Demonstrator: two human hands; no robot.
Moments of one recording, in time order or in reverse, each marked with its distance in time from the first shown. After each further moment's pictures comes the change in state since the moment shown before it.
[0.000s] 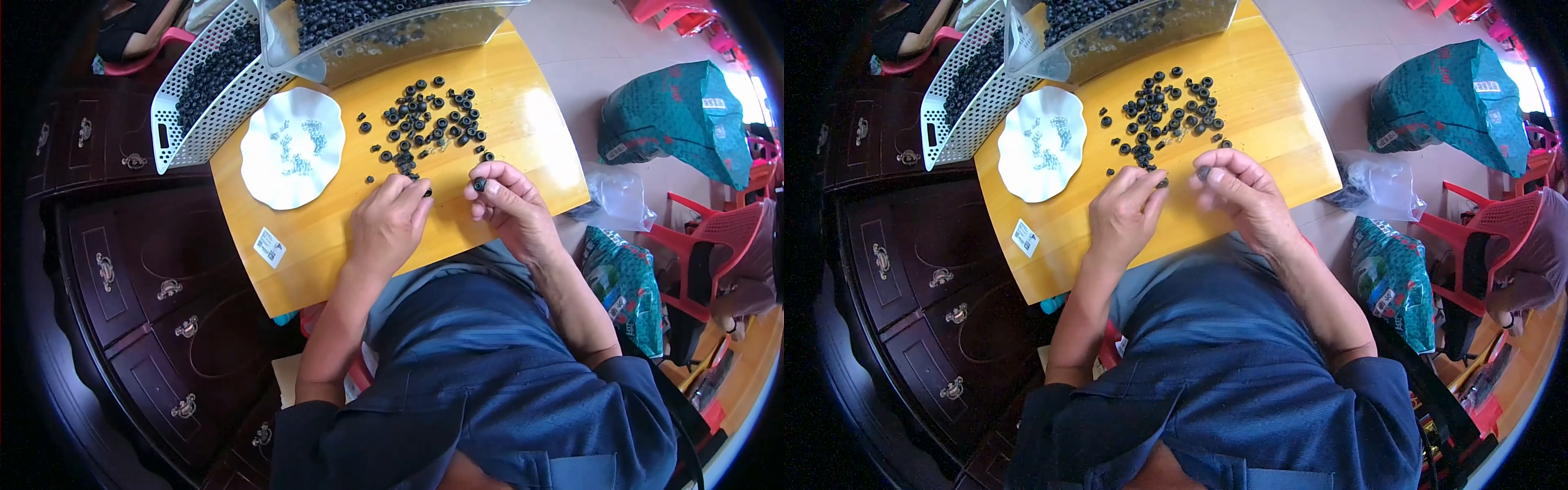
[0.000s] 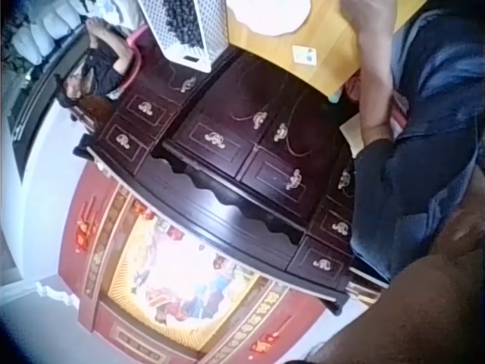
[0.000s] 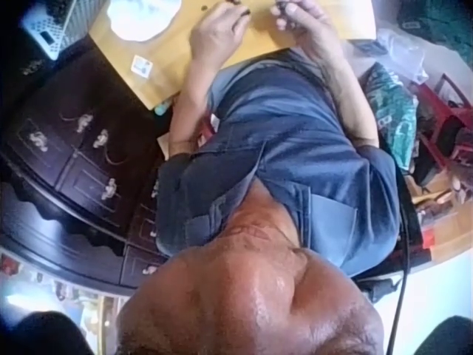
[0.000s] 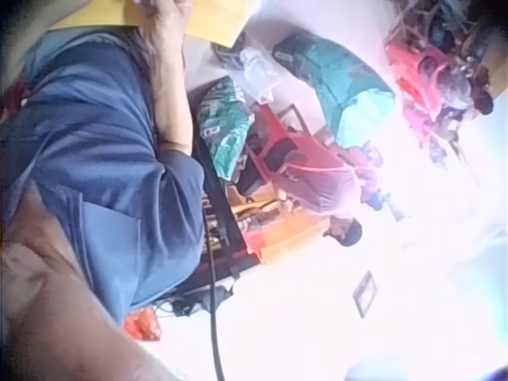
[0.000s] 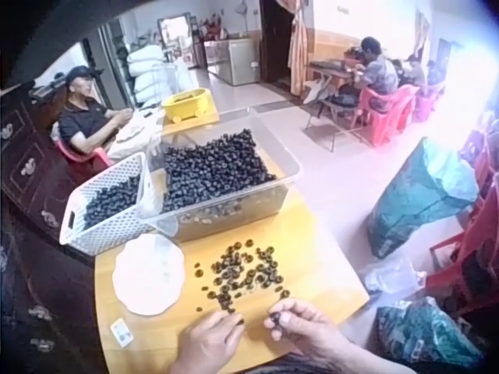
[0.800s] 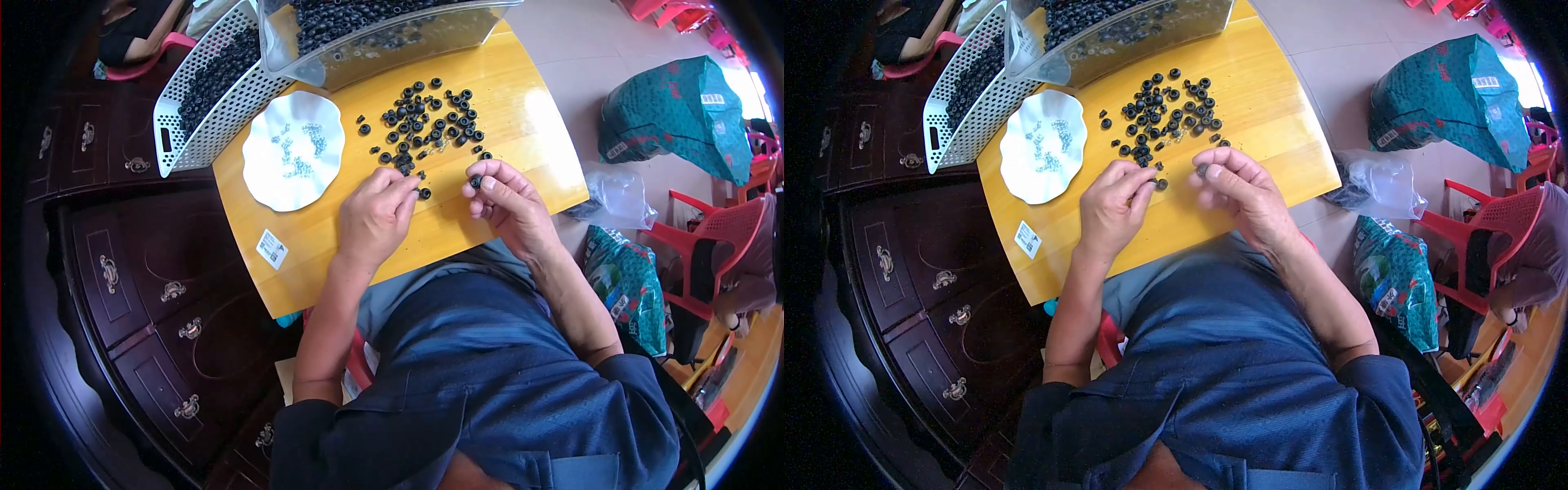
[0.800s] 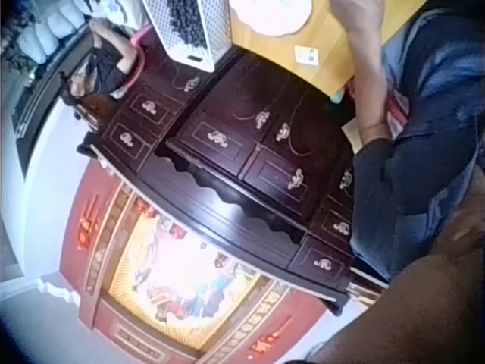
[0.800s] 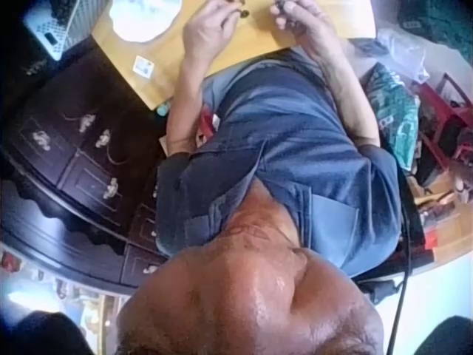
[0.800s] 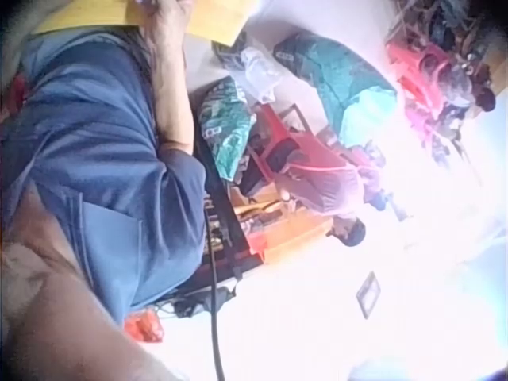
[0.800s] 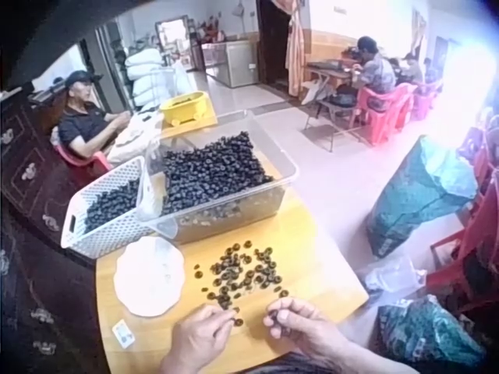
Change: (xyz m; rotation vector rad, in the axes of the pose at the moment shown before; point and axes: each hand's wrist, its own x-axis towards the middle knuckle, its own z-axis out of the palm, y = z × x) left_hand 0.006 -0.016 -0.006 -0.062 -0.005 -0.001; right_hand 0.002 0.000 -0.005 -0.014 0.011 0.033
